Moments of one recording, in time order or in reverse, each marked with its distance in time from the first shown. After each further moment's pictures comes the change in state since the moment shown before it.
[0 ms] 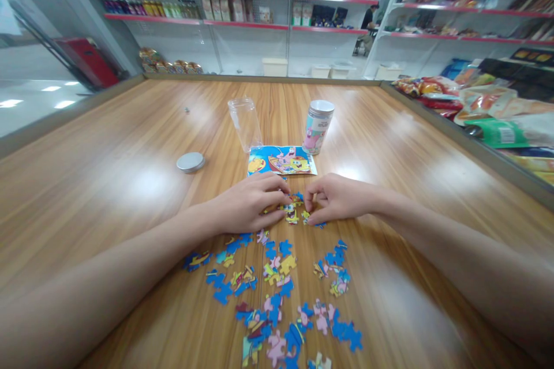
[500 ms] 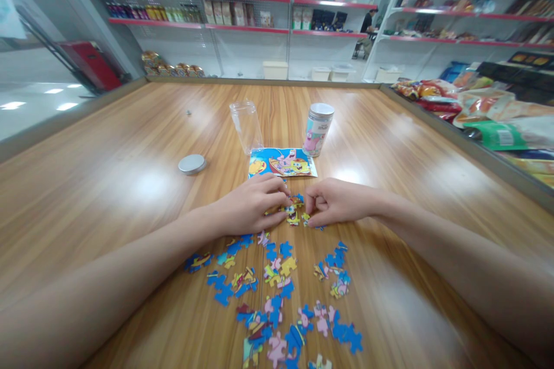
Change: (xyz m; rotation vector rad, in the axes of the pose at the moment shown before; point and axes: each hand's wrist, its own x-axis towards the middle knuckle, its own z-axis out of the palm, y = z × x) left_hand 0.002 0.000 0.002 0.028 0.010 -0.021; right_hand 0.000 -0.006 0.001 0.028 -0.037 0.022
